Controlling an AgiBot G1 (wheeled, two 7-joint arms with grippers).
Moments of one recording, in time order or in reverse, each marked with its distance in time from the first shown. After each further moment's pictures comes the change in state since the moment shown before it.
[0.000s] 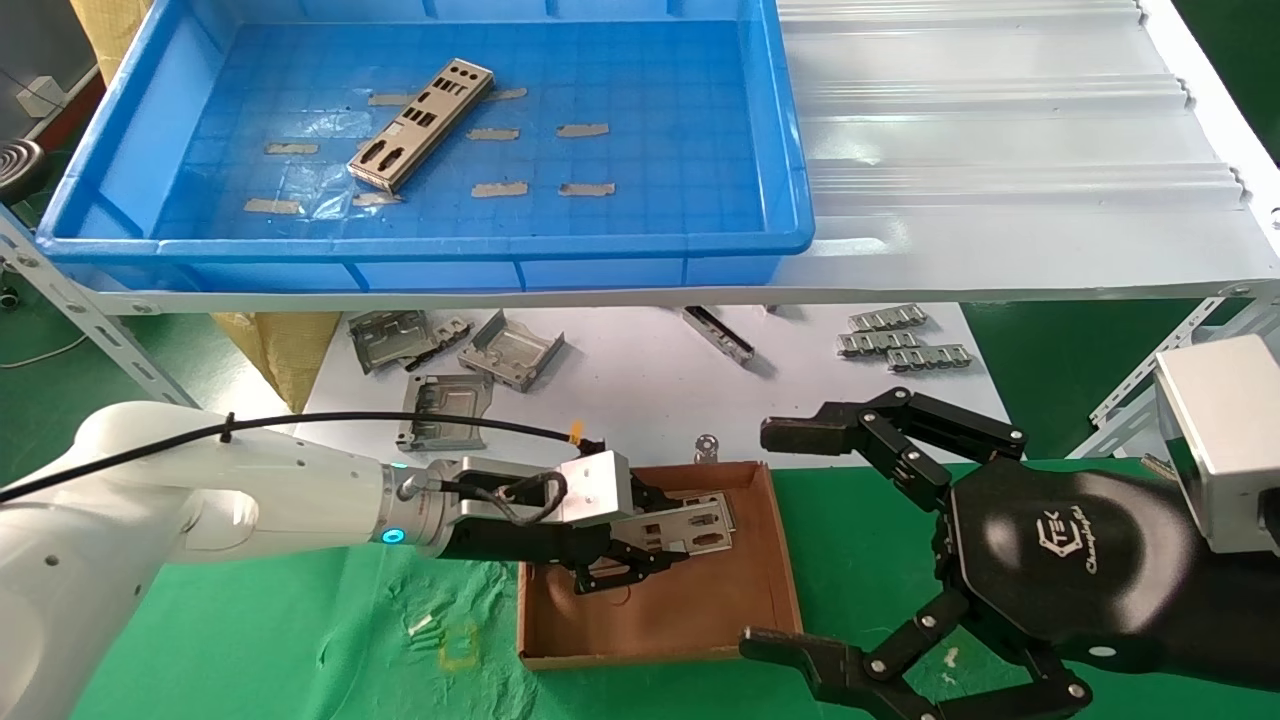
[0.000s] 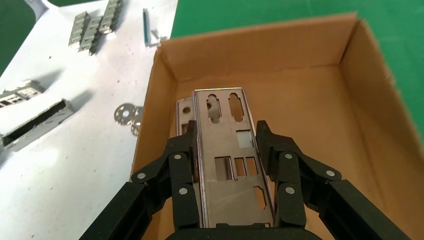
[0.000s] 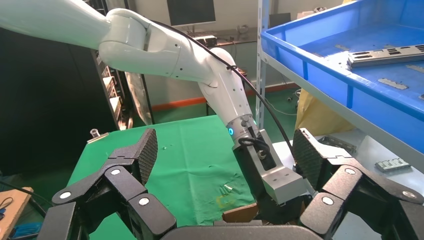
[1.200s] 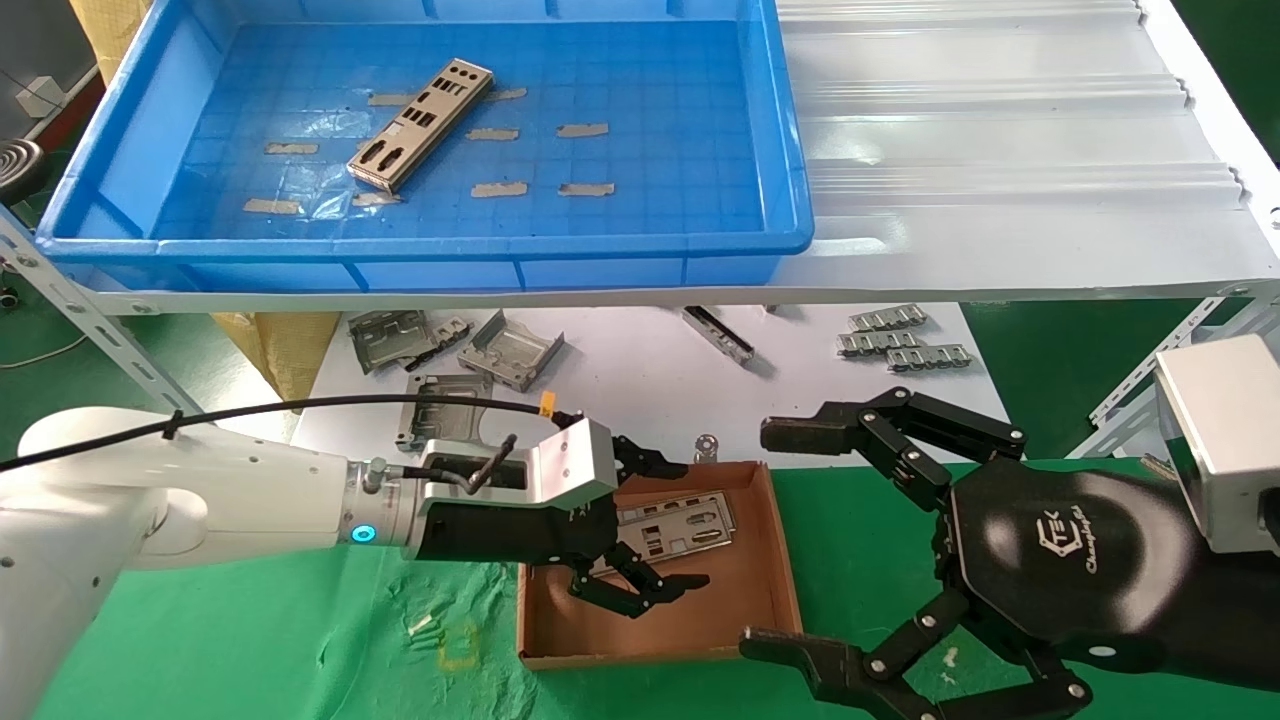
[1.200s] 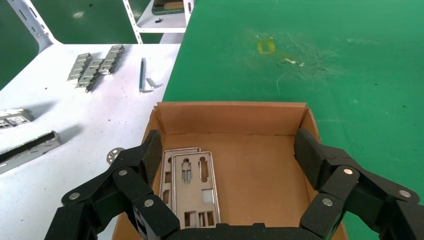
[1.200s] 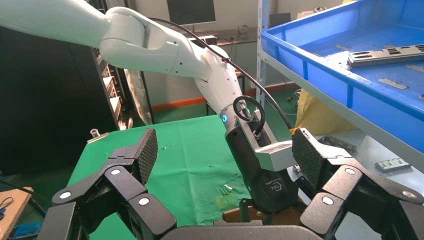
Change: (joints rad) left arm 0.010 -0.042 -0.033 0.027 -0.130 0.169 -0.056; right arm 0.000 0.000 0.000 0.000 0.000 0.000 0.000
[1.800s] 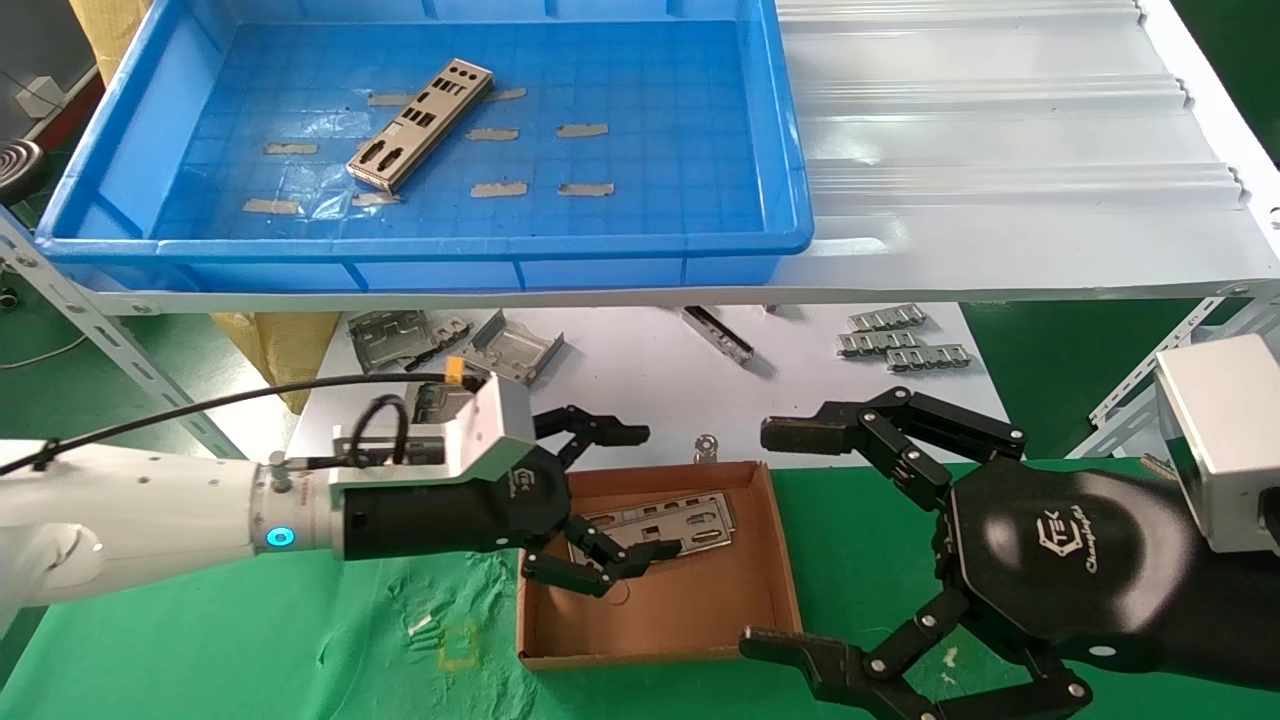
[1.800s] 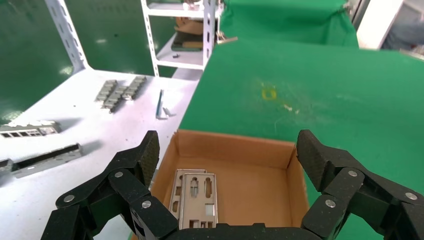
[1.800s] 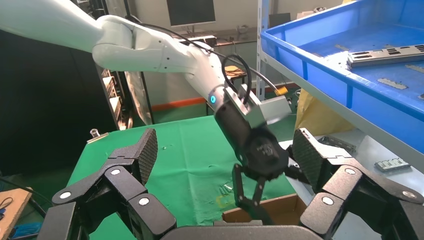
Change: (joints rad) left arm 0.112 -0.166 -0.121 -0.273 -0.081 0.021 -0.161; right arm 0.000 0.000 0.000 0.000 0.000 0.000 0.000
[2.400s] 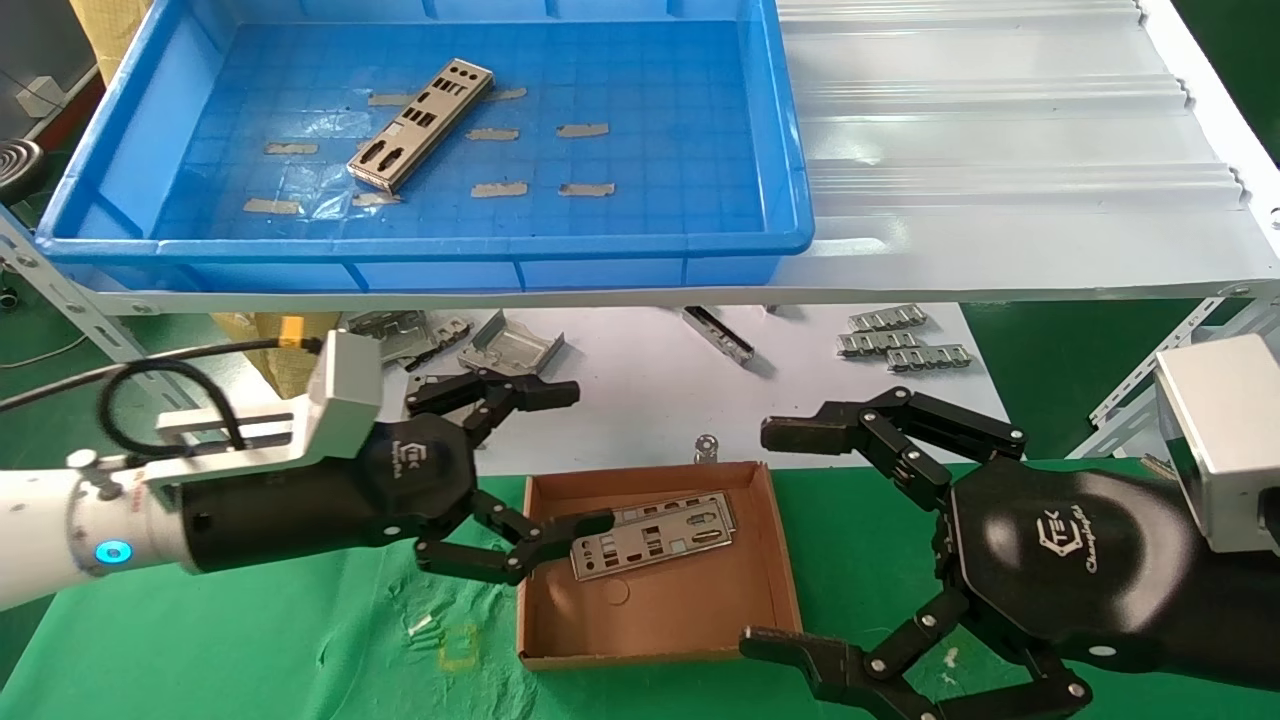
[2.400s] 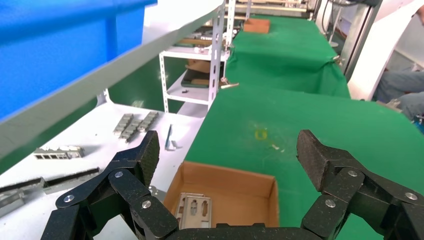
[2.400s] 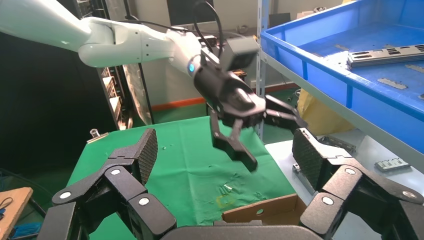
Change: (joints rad) left arm 0.142 -0.212 -0.155 -0.344 -0.107 0.034 -0.206; right arm 0.000 0.000 0.000 0.000 0.000 0.000 0.000
